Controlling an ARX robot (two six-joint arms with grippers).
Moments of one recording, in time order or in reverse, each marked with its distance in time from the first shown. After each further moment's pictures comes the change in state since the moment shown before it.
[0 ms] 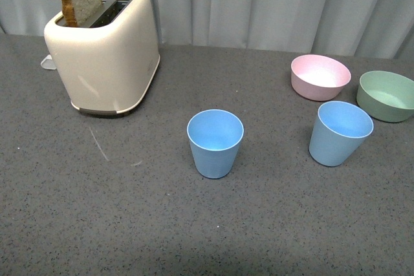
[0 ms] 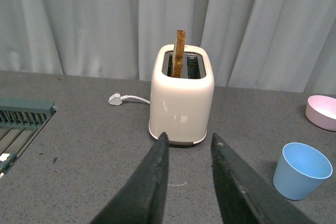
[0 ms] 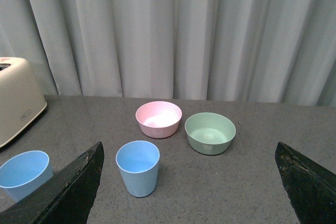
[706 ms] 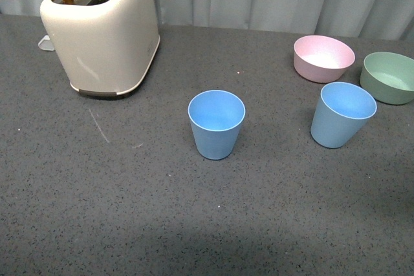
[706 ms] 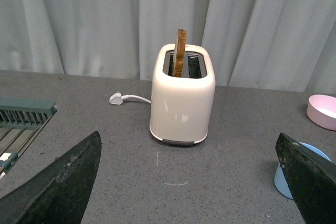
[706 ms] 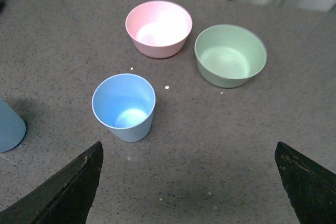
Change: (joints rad) left arm 0.000 0.000 0.000 0.000 0.000 0.002; right arm -0.028 1.146 0.371 0.281 -0.061 -0.069
